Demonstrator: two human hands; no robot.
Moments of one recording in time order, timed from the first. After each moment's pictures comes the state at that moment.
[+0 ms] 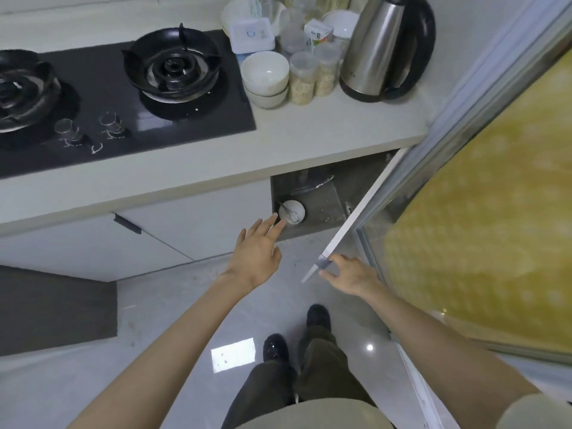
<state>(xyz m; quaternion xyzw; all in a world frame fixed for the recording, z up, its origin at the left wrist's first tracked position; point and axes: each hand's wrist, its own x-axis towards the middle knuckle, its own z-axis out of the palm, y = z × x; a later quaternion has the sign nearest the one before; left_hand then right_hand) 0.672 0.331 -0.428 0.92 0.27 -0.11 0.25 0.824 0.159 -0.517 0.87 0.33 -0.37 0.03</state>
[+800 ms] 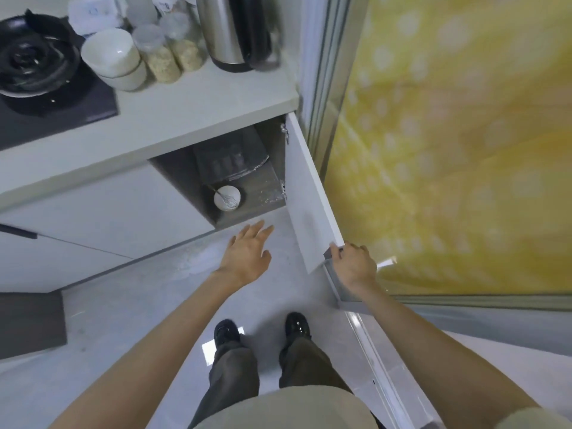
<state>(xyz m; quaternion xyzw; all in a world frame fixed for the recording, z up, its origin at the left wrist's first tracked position) 0.811 0.113 -0.455 0.92 0.24 -0.19 0.24 0.938 -0.078 -0.515 0.95 0.15 -0.25 -0.12</state>
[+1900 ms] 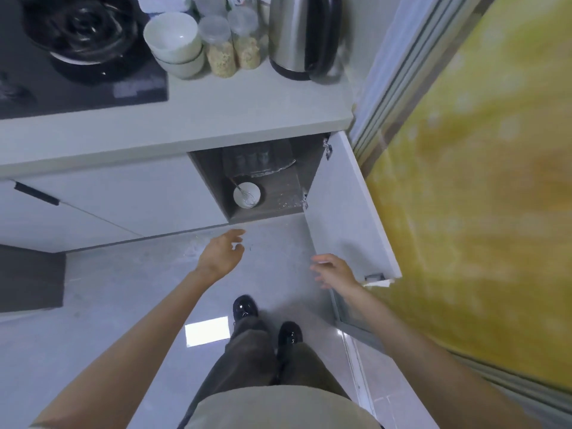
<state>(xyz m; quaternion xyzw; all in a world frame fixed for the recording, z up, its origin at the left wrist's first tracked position) 0.771 0.209 -0.479 0.78 0.45 -0.10 0.42 0.932 0.011 -0.518 0.81 0.07 -0.48 -0.33</state>
